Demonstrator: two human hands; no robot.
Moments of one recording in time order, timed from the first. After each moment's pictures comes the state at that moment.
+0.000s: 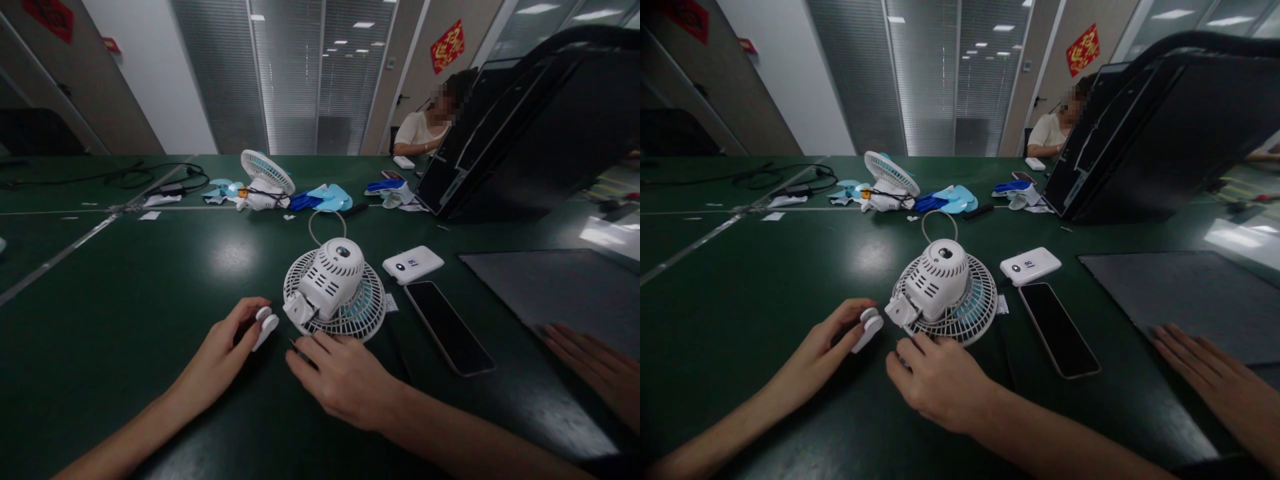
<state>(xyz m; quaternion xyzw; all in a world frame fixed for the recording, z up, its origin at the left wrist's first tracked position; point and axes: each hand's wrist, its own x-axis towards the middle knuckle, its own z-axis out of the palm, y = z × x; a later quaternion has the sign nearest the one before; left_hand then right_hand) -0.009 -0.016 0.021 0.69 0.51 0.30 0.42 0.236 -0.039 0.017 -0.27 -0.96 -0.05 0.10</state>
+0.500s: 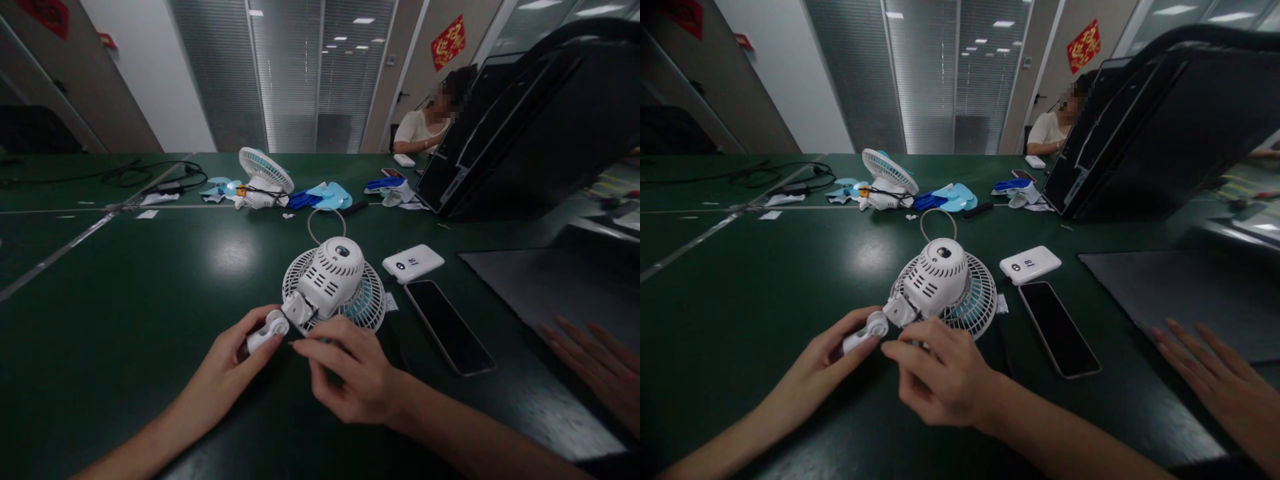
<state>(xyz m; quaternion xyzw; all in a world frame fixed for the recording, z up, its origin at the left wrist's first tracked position) 0.010 -0.031 0.029 0.65 0.49 0.34 0.47 0.246 -0.035 0.018 -0.26 -0.86 0.05 0.43</state>
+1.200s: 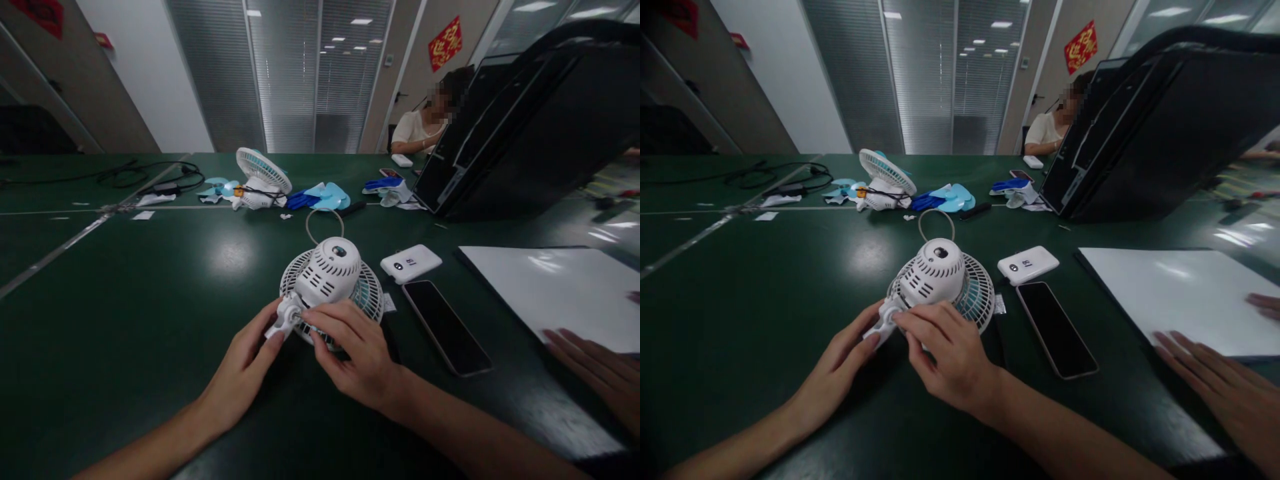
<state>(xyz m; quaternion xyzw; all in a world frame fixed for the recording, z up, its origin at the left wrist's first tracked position) 0.030 -0.027 0.009 0.67 0.47 0.38 0.44 0.247 -0.022 0.019 -0.30 -0.82 0.07 0.48</state>
